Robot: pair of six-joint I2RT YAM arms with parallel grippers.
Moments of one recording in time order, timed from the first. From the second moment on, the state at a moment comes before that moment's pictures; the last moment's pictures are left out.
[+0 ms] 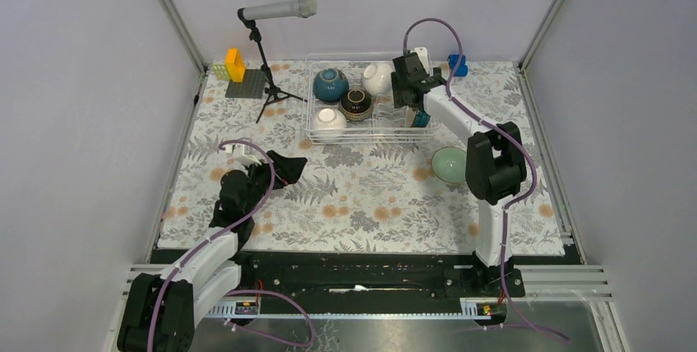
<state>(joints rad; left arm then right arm) -0.20 0.88 0.15 0.59 0.26 -0.70 0.41 2.04 1.71 -0.52 0.50 0.21</state>
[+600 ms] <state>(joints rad) -0.20 0.88 0.15 0.59 0.26 -0.70 0.43 2.05 1.72 -0.56 0.68 0.14</state>
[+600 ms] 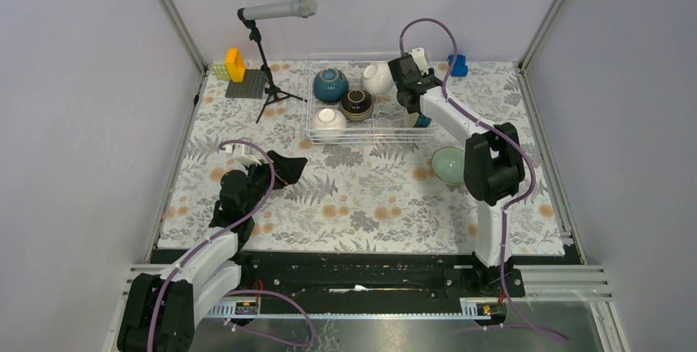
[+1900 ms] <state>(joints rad) -0.20 0.86 0.15 0.58 0.28 -0.70 0.59 2.19 1.84 -0.62 1.25 -0.04</state>
